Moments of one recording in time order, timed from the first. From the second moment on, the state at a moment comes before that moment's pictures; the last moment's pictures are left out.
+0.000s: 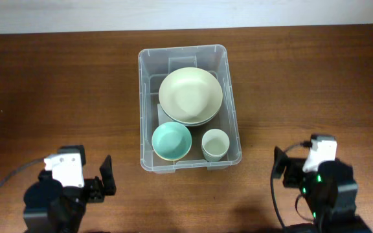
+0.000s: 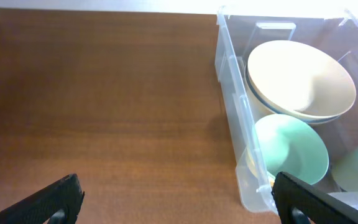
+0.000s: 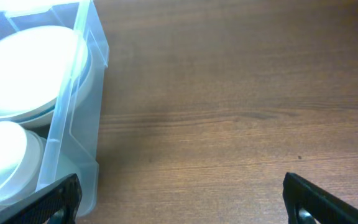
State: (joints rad) left arm 0.02 0.45 0.84 -0.95 0.03 -0.04; right arm 0.11 0.43 0.64 -0.80 0.10 0.18
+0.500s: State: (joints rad) left arm 0.02 0.43 0.82 -1.10 0.03 -0.05; right arm 0.11 0.36 0.62 -0.83 0.10 0.18
